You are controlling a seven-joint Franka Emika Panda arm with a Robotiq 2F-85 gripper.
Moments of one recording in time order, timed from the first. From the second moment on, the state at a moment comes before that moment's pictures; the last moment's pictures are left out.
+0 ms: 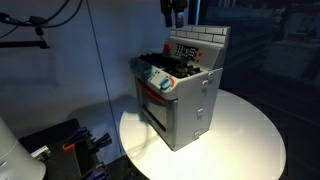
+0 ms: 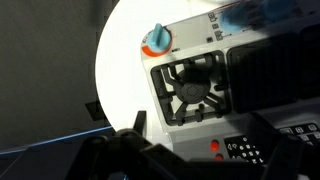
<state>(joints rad) -0.12 -0.17 -0.03 -1.97 -0.08 1.90 0.29</state>
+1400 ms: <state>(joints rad) -0.12 -0.09 -0.05 -1.91 -0.08 1.91 0.29</state>
